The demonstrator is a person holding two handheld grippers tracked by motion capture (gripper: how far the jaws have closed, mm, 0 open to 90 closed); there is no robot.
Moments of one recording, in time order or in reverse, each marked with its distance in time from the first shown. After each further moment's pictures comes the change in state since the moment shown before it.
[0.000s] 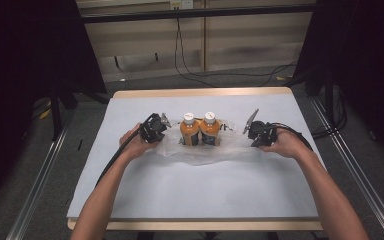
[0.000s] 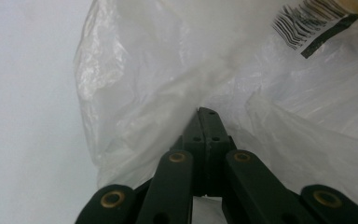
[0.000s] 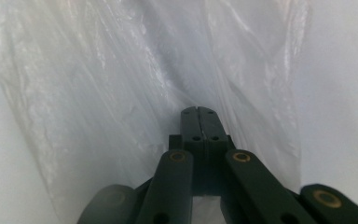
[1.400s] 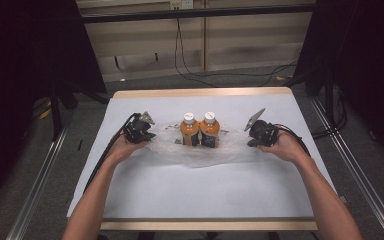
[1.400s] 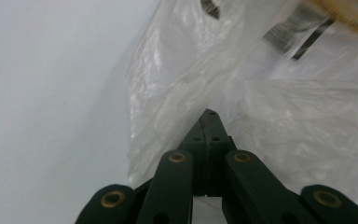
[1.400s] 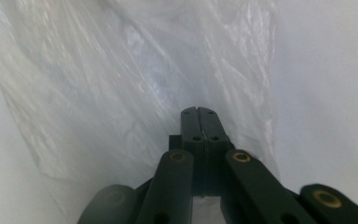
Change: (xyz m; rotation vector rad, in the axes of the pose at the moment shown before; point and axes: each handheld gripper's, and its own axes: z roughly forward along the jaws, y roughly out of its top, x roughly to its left) left arm 0.016 -0.041 -0.025 -0.173 -0.113 -0.163; right arm 0.001 -0.006 -0.002 -0.176 0.001 0.089
